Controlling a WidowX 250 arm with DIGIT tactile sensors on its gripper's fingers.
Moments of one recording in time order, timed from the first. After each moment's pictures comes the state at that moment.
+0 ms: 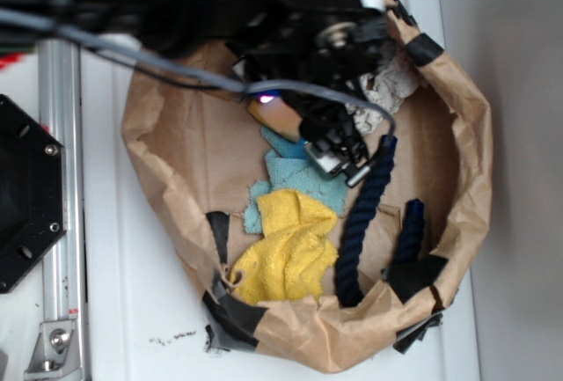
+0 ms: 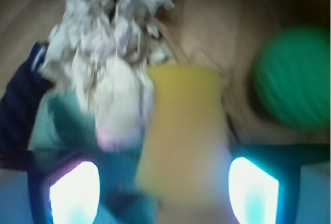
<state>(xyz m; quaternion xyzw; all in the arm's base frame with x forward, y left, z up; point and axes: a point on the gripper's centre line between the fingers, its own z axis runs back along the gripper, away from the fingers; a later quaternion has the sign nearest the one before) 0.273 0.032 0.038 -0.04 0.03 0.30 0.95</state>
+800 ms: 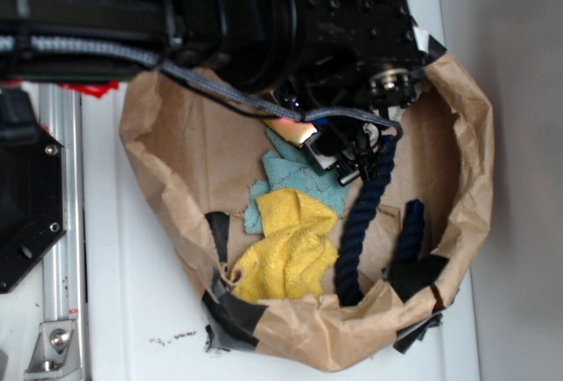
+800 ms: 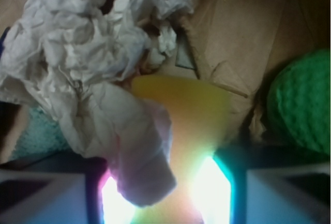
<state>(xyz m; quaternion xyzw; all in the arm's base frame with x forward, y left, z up) 0.276 0.017 0.032 0.00 0.06 0.24 0.97</state>
